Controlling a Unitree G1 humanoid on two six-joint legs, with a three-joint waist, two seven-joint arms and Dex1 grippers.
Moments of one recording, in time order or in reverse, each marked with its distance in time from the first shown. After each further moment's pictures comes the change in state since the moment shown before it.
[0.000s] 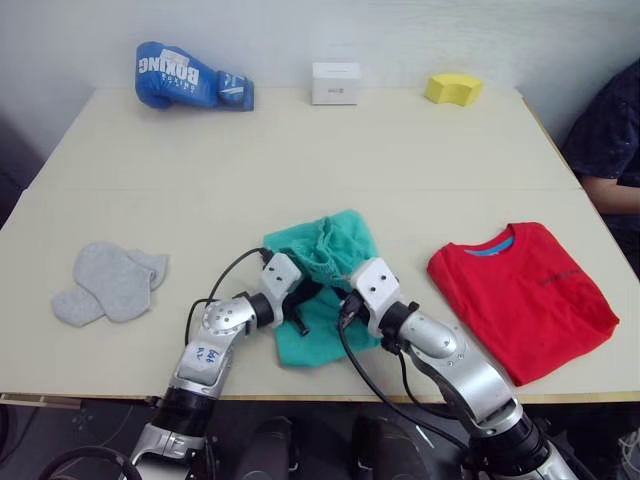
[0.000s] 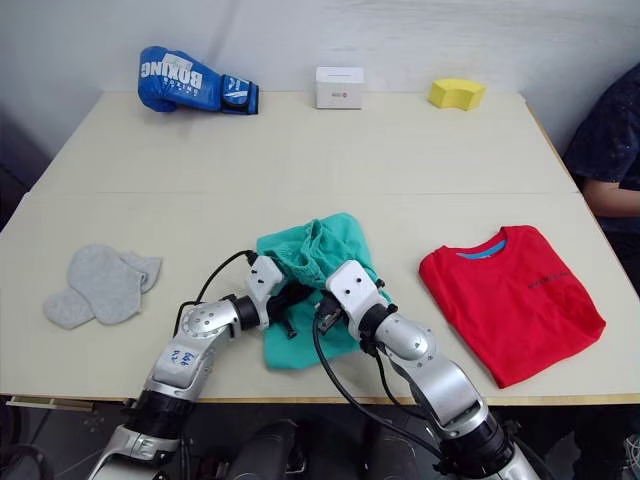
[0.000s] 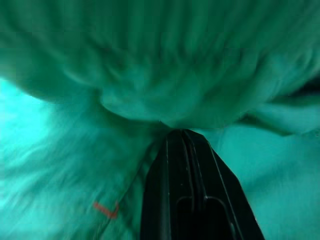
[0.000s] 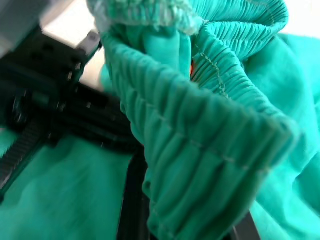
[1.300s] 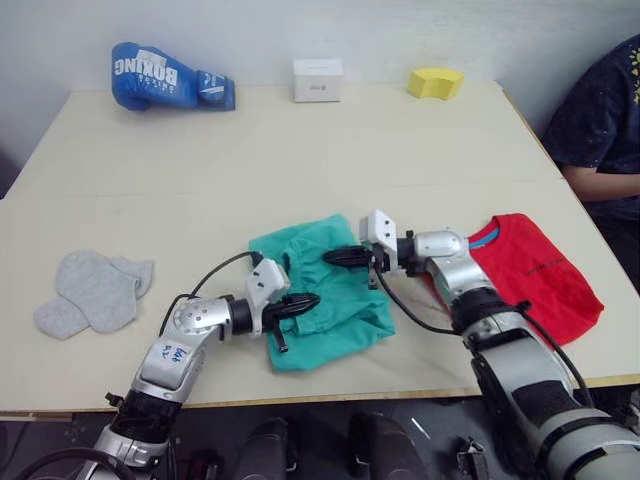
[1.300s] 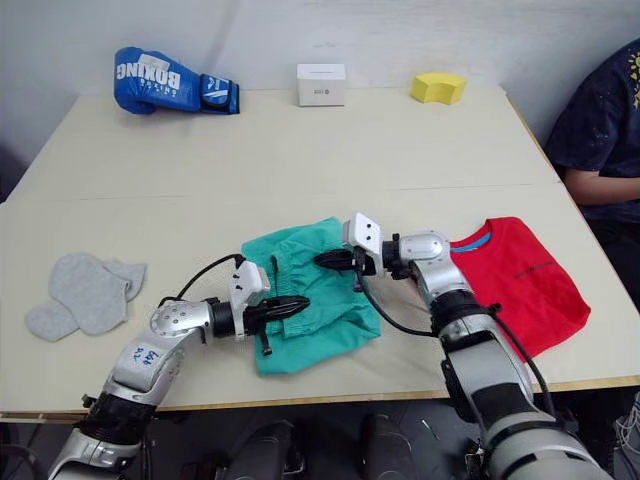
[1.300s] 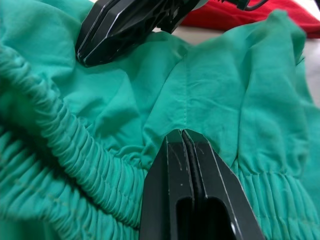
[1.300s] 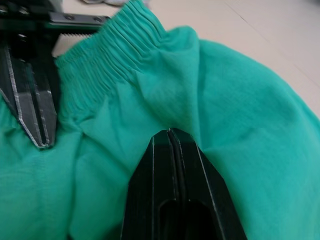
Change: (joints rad) left arm 0.032 0.182 -0.033 -0.139 -0.153 0.151 -0.129; right arm -0.728 0.074 -0.177 1.428 -0.058 -0.874 0.888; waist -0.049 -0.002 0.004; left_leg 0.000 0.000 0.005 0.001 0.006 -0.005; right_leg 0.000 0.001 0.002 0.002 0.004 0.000
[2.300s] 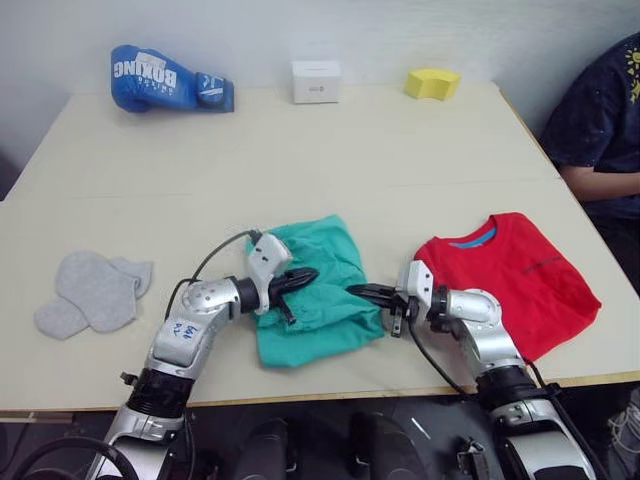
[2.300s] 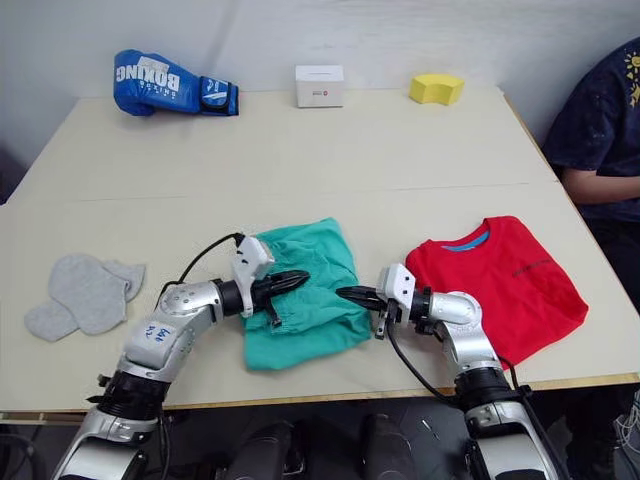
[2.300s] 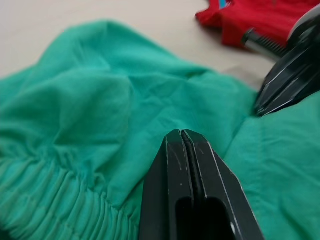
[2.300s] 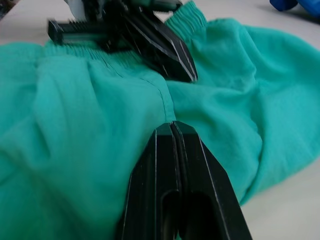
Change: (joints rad) left arm -0.141 -0.064 0.001 0.112 0.049 0.012 0.096; right arm 0.599 -0.095 -0.112 -0.742 0.082 0.093 -0.020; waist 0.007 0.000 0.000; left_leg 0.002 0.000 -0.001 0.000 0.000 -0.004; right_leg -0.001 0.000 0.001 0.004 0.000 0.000
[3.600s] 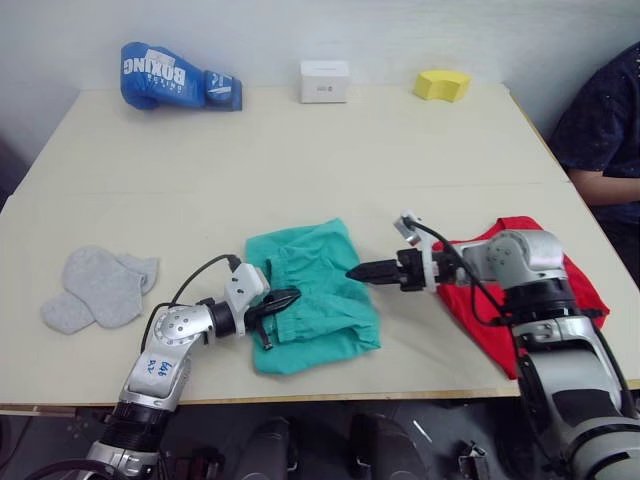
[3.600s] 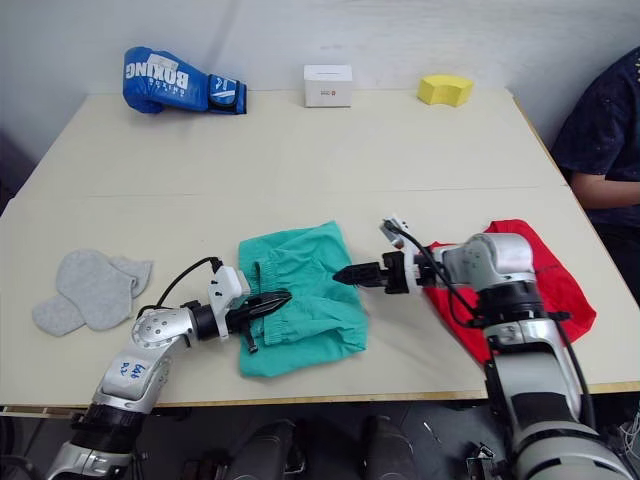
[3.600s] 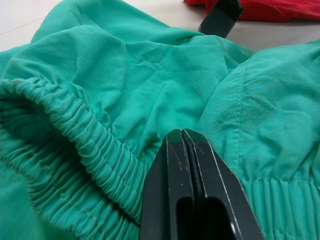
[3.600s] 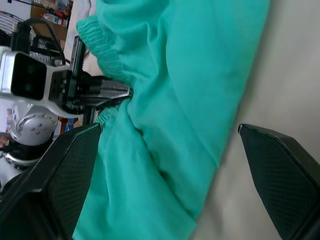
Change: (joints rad) left arm 0.186 0.067 0.078 -0.018 0.003 -0.256 -0.126; right arm -0.523 -0.084 -0.030 0.159 0.465 1.626 -0.307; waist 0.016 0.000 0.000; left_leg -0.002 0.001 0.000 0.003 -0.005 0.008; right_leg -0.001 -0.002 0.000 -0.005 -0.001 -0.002
